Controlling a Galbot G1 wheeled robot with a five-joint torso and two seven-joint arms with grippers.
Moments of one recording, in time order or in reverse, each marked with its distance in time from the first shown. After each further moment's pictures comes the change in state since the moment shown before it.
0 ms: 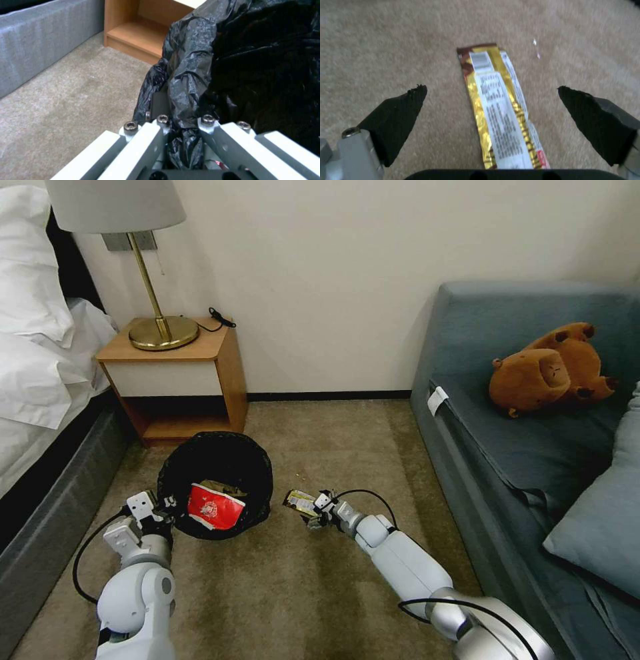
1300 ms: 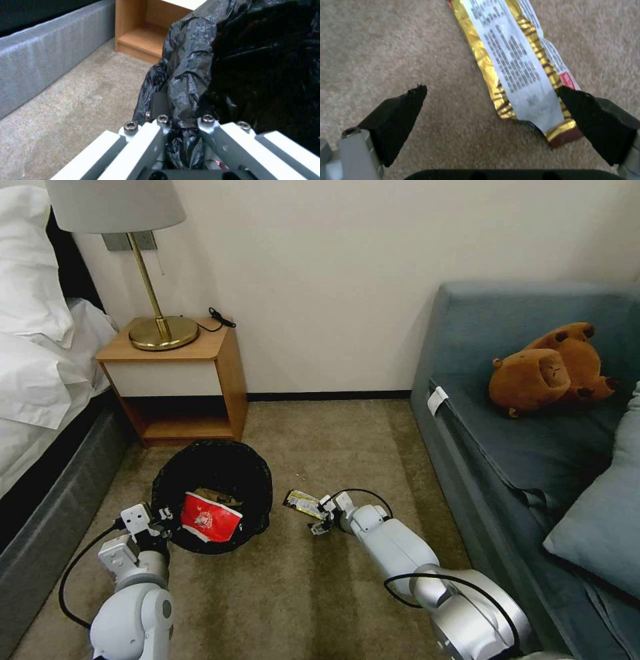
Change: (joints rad) left arm 0.099 -0.037 0.001 -0.097 0.070 -0.029 0.001; right arm 0.092 0.063 0.046 -0.182 0.122 -0.269 -0.041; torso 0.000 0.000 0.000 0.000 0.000
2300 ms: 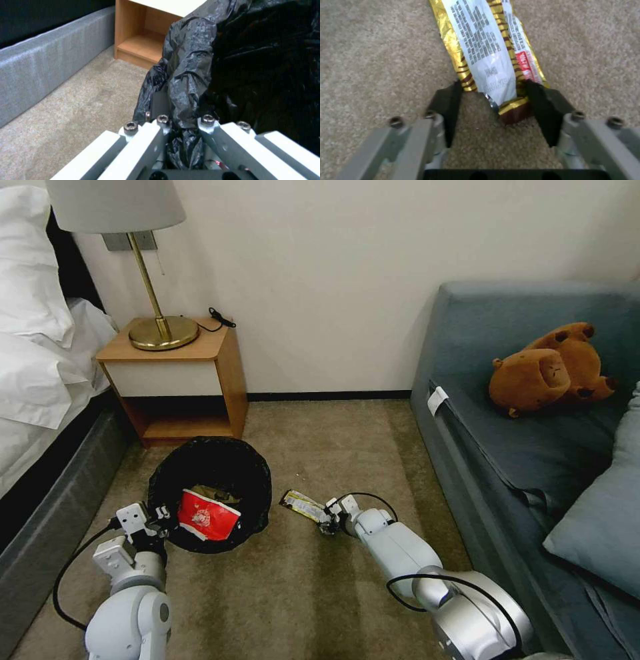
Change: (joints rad) left arm 0.009 0.001 0.000 -0.028 0.000 -0.006 0.000; right arm -0.010 -0.007 0.011 -0.016 0.009 0.008 0.020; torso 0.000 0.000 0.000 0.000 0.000
